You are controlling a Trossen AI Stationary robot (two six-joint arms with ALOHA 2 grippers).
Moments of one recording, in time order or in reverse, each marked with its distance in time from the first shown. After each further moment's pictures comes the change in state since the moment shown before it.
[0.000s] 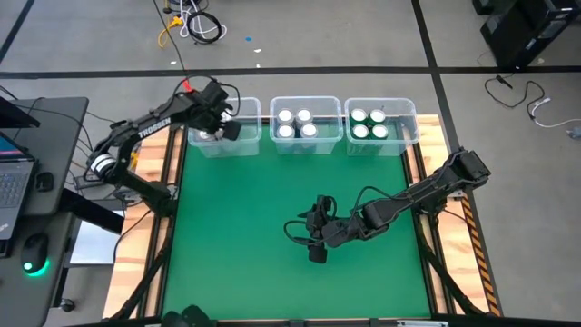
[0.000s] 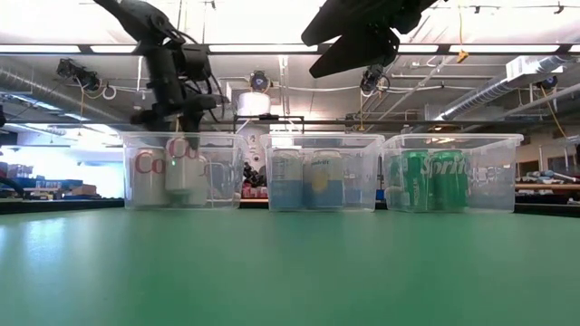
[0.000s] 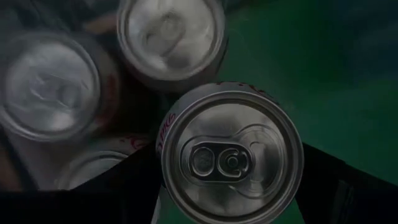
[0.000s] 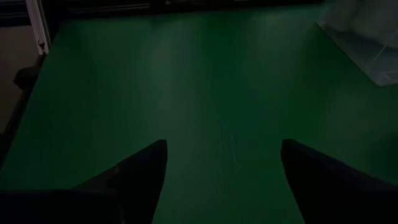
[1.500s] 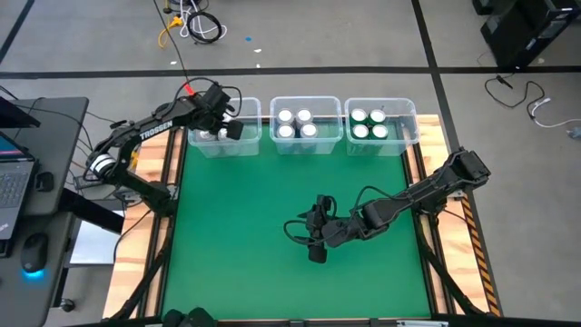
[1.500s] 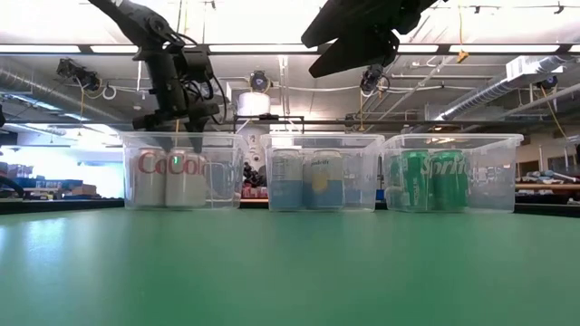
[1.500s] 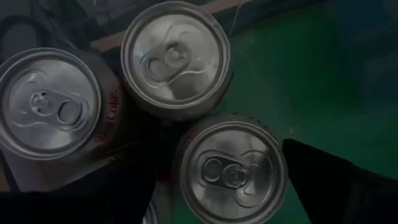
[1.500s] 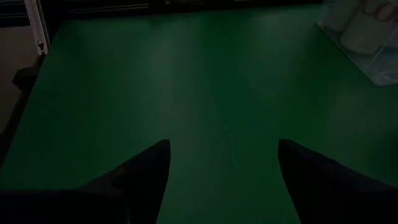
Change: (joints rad) left arm -0.008 0.005 -0.060 0.103 -0.054 -0.057; right arm -0.002 0.000 0.000 0.000 0.000 0.000
